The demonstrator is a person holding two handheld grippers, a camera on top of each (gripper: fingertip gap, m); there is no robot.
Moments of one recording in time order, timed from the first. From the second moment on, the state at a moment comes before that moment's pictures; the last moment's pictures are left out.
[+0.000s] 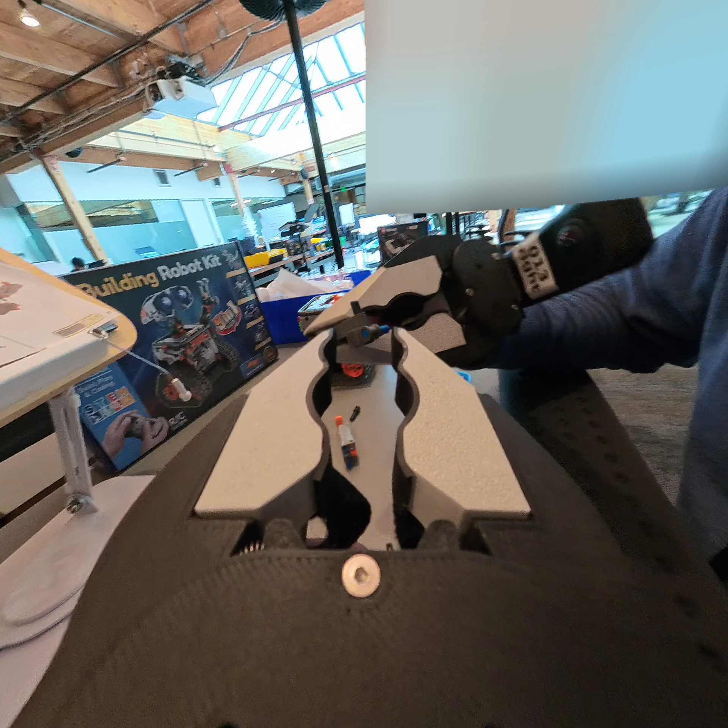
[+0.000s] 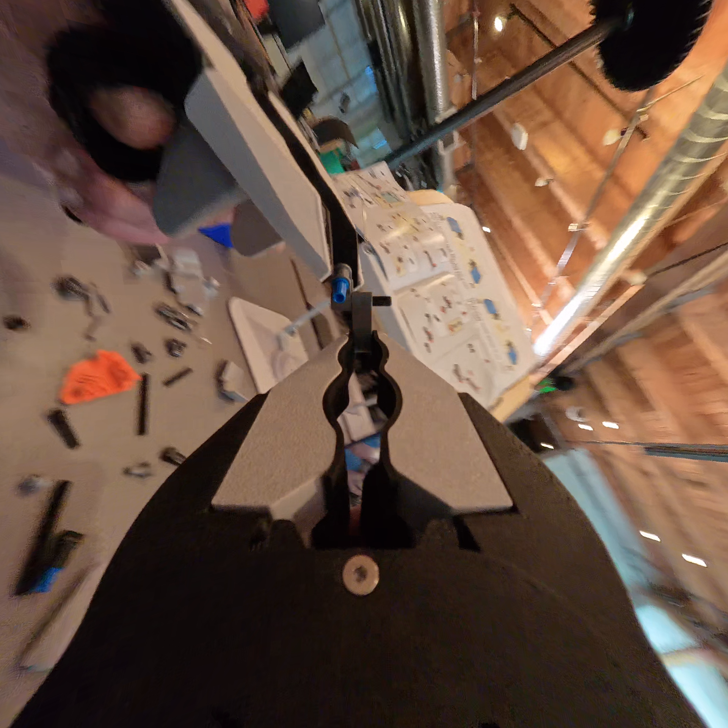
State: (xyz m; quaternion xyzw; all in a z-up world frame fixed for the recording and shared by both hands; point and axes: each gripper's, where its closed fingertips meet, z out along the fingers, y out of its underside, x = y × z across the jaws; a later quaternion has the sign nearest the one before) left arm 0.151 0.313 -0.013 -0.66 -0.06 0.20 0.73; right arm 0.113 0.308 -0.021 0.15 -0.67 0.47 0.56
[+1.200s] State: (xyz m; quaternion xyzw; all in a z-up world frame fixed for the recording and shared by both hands) left arm 0.149 0.325 -0.025 -0.67 0.05 0.42 0.61; right arm 0.139 0.306 -0.011 -0.10 -0.69 0.70 -0.15
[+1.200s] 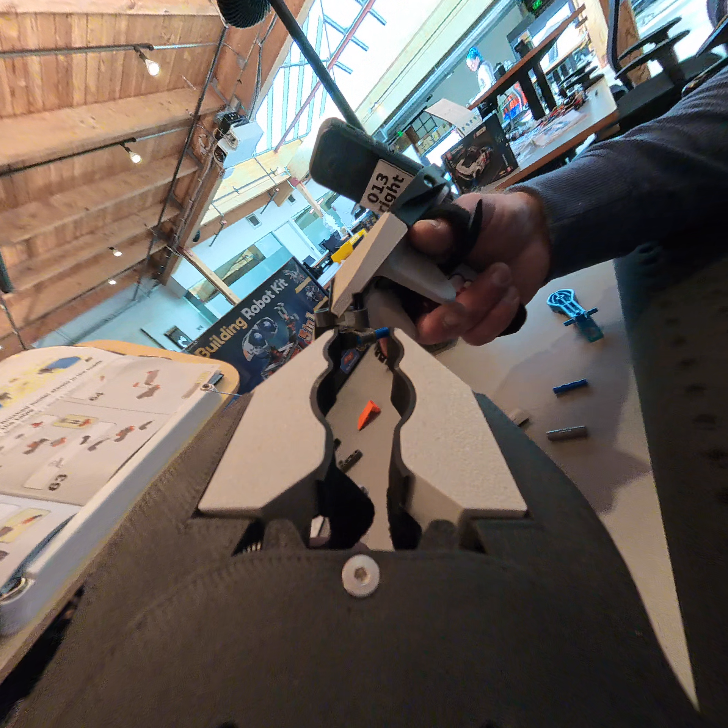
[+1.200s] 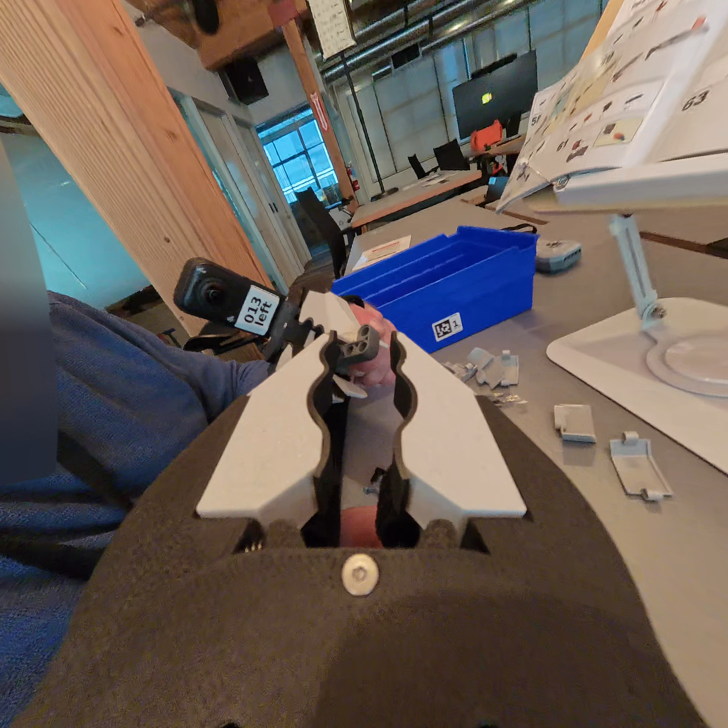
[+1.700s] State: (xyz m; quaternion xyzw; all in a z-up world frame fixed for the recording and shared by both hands) left arm 0.121 0.316 -0.021 -0.67 -0.01 0.51 0.54; right arm 0.119 0.312 0.008 -0.07 -0.68 0.70 0.22
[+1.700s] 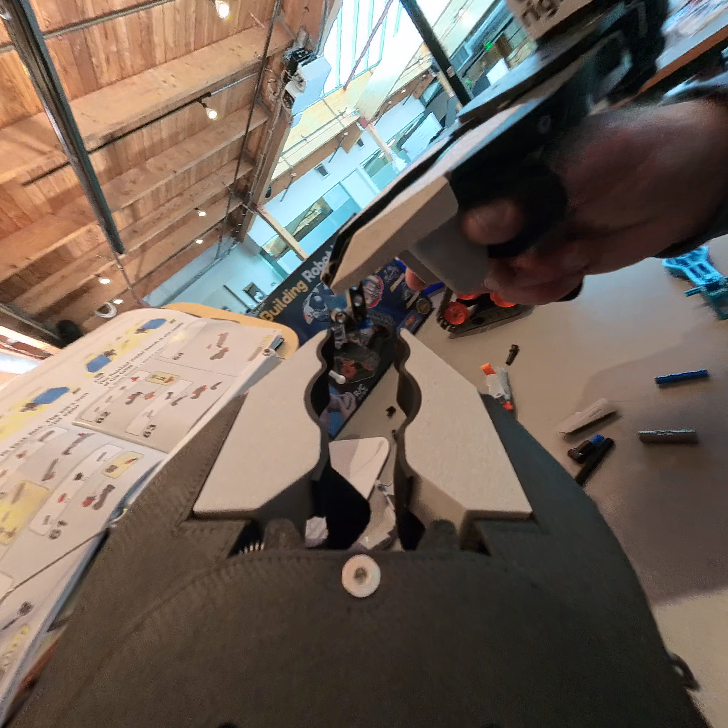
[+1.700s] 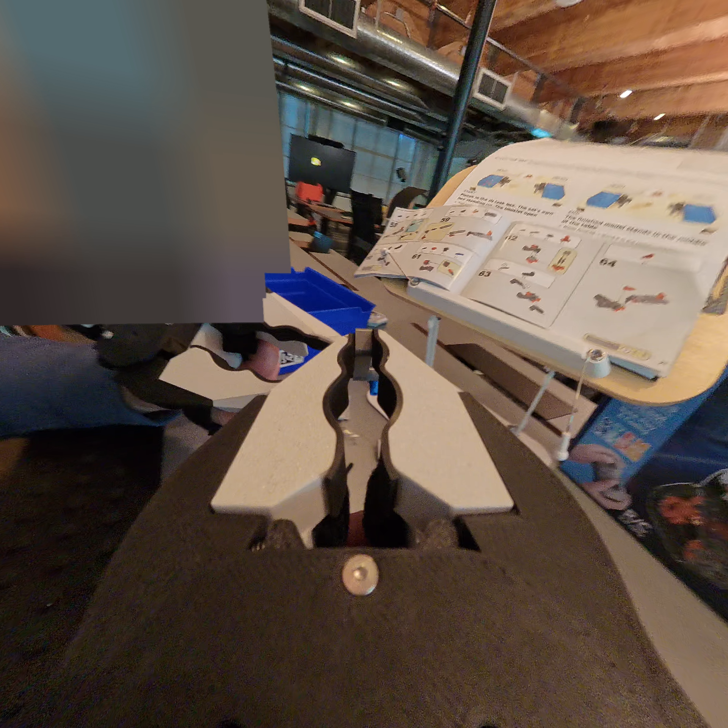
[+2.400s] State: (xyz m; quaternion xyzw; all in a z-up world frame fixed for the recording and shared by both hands) left arm 0.131 0.304 0.006 -0.61 -0.01 0.58 0.55; right arm 0.143 0.296 0.019 -0.03 -0.66 0.67 0.35
